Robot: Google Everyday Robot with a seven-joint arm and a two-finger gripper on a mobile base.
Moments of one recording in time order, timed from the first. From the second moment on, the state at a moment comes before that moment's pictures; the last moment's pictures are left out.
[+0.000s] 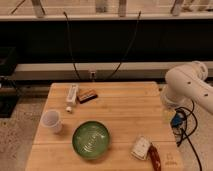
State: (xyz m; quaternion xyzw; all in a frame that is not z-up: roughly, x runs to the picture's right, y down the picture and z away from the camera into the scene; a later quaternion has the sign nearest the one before) arm 0.285 0.107 0.684 -0.28 0.02 0.02 0.96
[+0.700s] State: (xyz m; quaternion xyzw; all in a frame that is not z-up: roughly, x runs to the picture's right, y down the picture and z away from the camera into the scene) arm 0.252 0.099 0.693 -0.28 0.02 0.01 0.96
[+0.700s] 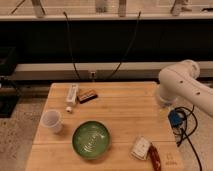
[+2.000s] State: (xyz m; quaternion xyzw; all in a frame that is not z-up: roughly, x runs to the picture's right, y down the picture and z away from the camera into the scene) arm 0.209 0.083 0.711 -0.28 0.01 0.00 0.96
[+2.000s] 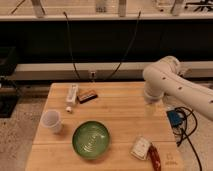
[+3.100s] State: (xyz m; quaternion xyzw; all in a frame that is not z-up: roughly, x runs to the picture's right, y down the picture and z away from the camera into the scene) arm 0.191 0.090 0.716 -0.28 0.00 0.02 0.96
